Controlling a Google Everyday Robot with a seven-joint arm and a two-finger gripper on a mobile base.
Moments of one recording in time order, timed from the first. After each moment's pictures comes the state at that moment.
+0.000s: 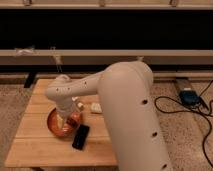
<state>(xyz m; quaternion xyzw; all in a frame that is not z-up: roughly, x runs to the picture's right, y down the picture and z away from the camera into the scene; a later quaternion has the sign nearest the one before) -0.198 0.177 0.816 -0.14 -0.35 -0.86 0.35</state>
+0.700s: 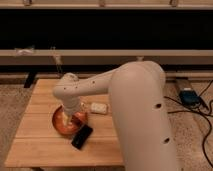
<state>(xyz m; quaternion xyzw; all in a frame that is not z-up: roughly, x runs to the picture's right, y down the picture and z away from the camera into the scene) -0.176 0.163 0.809 -0.12 -0.33 -0.86 0.37</state>
